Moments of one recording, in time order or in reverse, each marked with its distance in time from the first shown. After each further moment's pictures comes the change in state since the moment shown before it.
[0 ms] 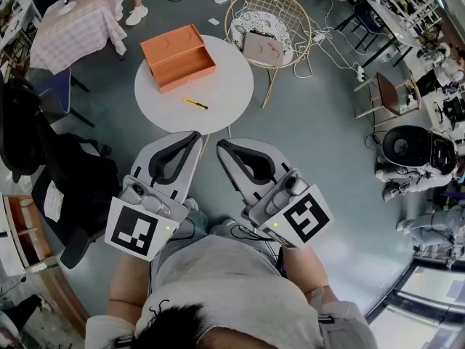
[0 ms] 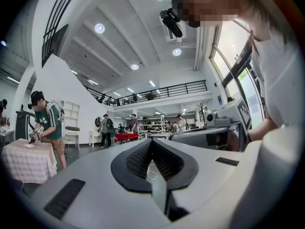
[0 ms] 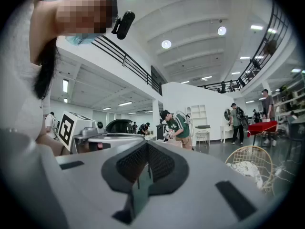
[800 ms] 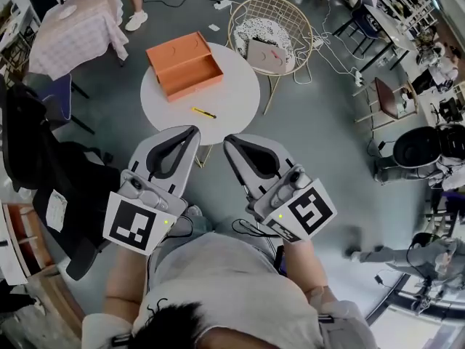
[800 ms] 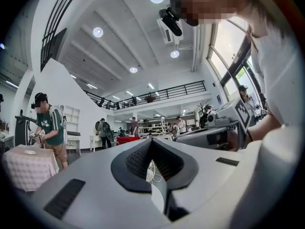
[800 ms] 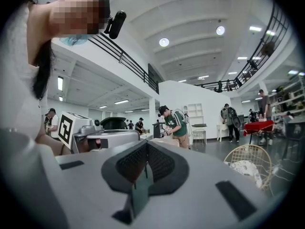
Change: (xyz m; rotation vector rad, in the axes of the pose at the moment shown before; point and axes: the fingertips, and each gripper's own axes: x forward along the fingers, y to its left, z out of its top) left arm -0.010 0.040 0.011 0.041 -0.029 0.003; right arm 0.028 -0.006 0.002 0.011 0.020 -0.039
